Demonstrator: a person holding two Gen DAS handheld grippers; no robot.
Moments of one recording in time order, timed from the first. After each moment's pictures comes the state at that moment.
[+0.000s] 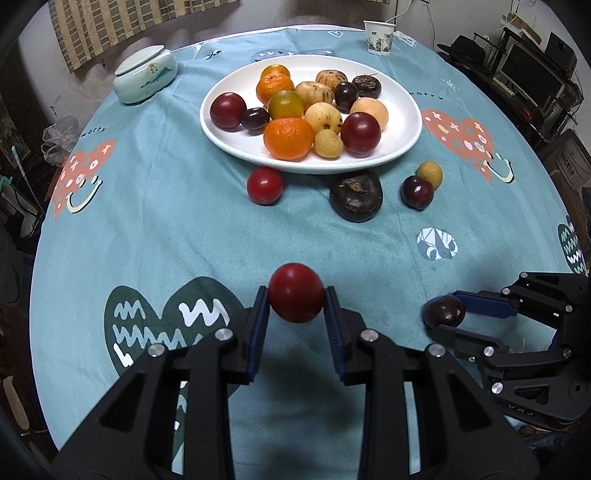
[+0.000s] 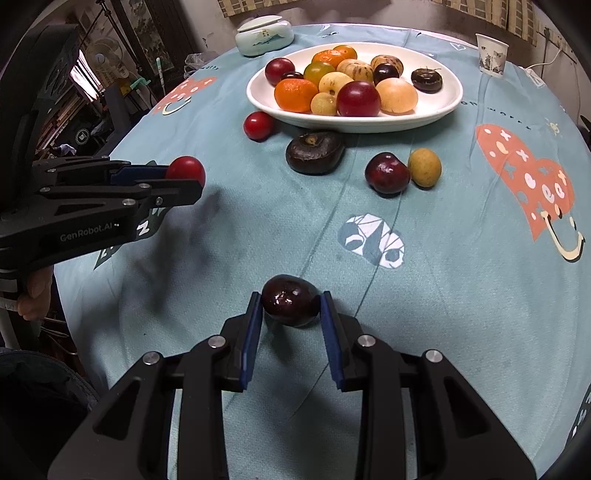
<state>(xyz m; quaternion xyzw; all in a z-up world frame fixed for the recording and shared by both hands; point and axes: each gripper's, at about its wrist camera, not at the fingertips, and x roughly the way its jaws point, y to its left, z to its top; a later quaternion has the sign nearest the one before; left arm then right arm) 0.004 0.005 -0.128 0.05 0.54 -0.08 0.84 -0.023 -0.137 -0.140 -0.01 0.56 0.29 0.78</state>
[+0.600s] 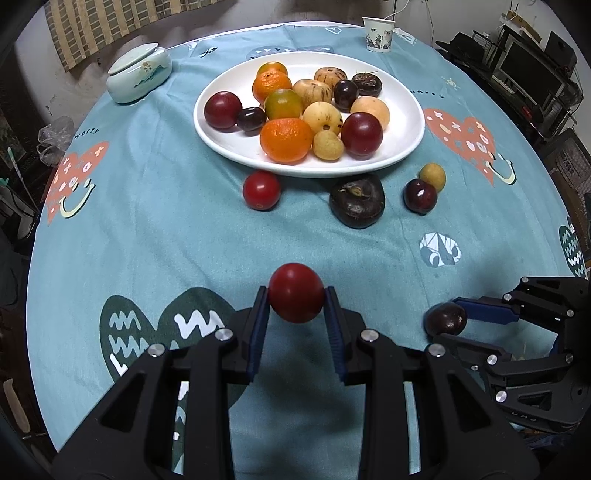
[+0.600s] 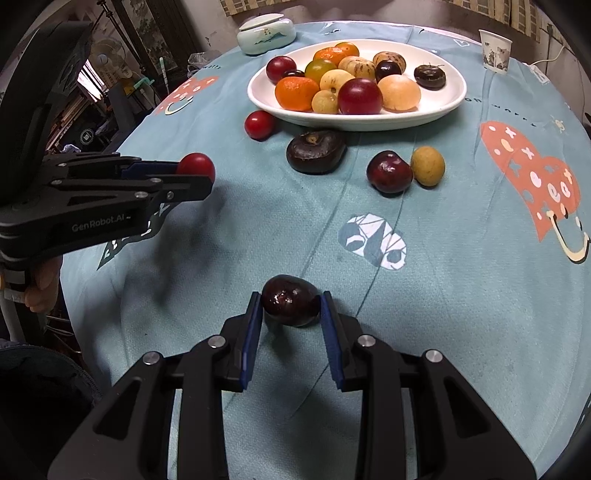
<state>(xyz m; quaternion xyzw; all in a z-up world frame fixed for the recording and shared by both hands) 0.016 0.003 -0.133 0.05 0.54 -0.08 0.84 -0.021 -0.140 -0.141 0.00 0.57 0.30 0.77</state>
